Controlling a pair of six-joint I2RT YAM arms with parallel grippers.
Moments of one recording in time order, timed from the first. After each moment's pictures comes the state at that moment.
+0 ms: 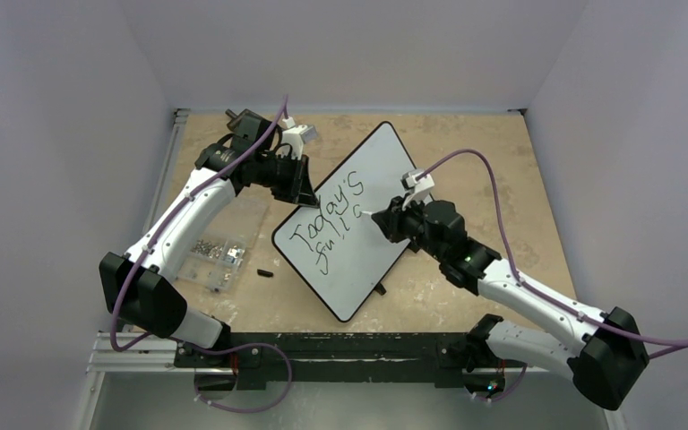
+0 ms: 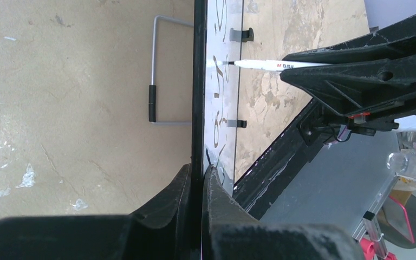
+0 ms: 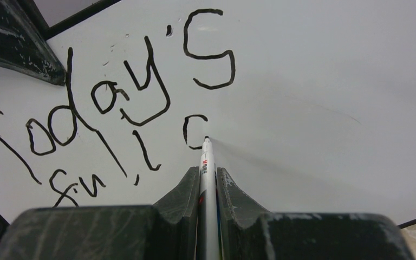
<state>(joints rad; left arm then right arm) -0.40 1.48 1.45 -0.88 0.55 -0.16 0.73 1.00 0.63 0.10 0.07 0.33</state>
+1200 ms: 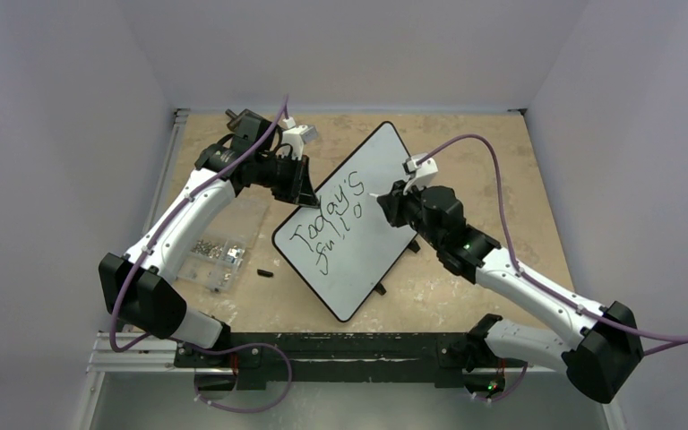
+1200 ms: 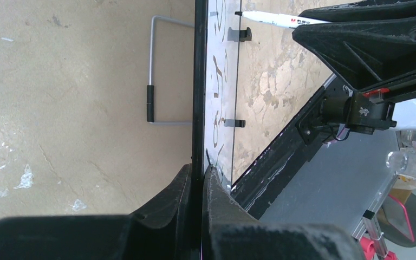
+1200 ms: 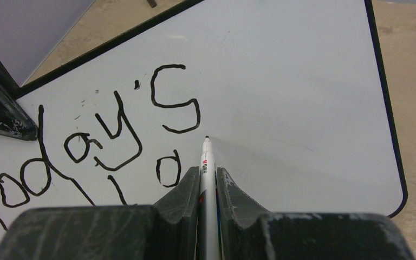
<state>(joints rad) -0.40 1.47 1.45 -0.88 0.55 -0.17 0.71 1.07 0.76 0.04 0.18 0.29</state>
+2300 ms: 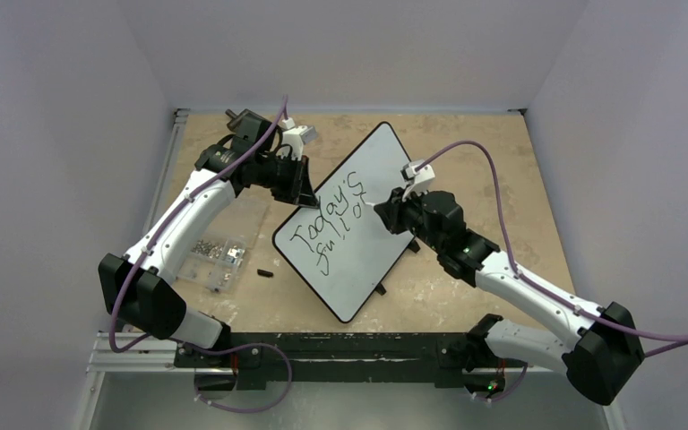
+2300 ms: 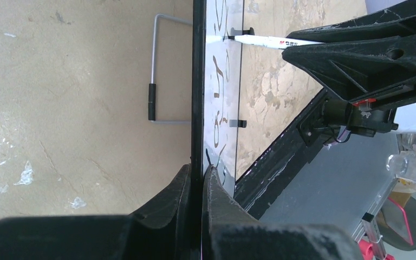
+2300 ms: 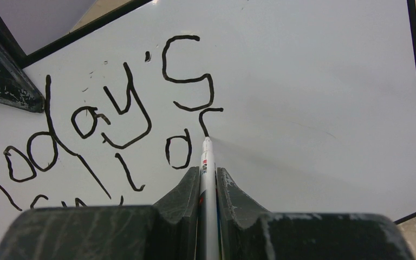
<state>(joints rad) -0.41 1.47 1.45 -0.88 0.54 -0.18 0.70 1.07 0.72 0.07 0.09 0.30</state>
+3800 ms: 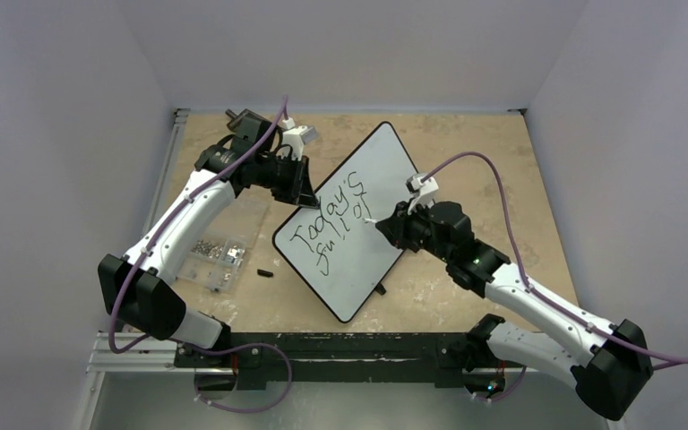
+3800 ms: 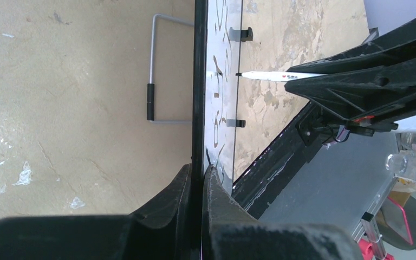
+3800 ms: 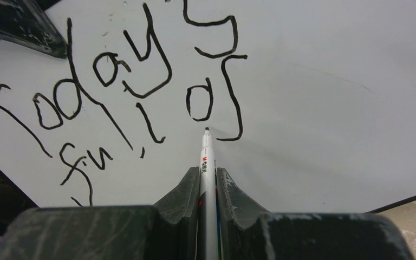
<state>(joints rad) -0.41 1.47 1.44 -0.88 0.54 -0.18 0.70 0.96 0.63 -0.02 -0.02 0.37</state>
